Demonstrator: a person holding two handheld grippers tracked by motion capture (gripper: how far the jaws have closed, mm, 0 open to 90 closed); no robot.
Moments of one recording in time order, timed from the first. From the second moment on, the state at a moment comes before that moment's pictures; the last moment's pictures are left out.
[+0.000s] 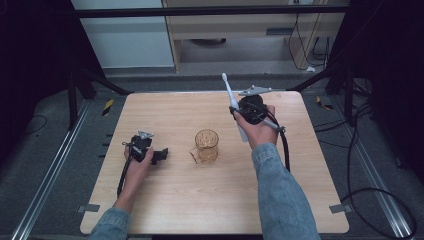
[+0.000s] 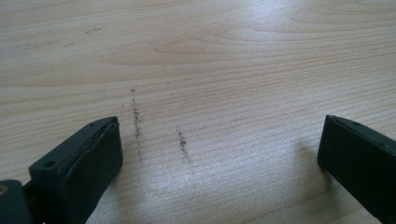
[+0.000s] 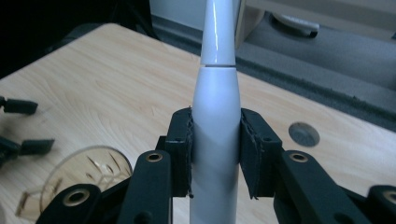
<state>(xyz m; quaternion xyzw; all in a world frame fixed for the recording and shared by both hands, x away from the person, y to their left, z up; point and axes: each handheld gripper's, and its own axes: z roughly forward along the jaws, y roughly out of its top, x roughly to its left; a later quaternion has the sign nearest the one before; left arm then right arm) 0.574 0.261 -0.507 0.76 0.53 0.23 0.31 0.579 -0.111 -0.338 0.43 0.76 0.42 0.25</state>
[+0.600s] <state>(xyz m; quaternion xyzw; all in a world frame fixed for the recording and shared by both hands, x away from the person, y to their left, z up) 0.575 0.260 -0.507 0.76 0.53 0.23 0.31 0.584 -0.084 -0.311 0.41 0.74 0.46 0.28</state>
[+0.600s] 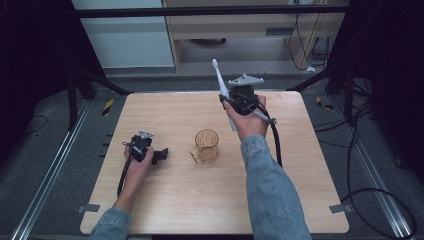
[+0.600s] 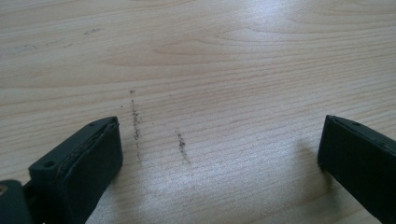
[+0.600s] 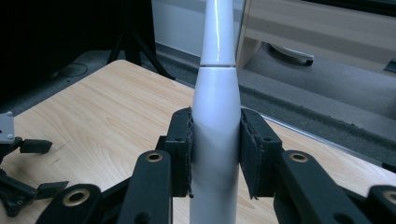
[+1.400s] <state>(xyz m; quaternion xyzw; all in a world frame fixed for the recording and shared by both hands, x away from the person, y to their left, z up) 0.575 0.260 -0.507 0.76 0.53 0.23 0.31 0.576 -0.050 -0.311 0.38 0.72 0.50 0.28</state>
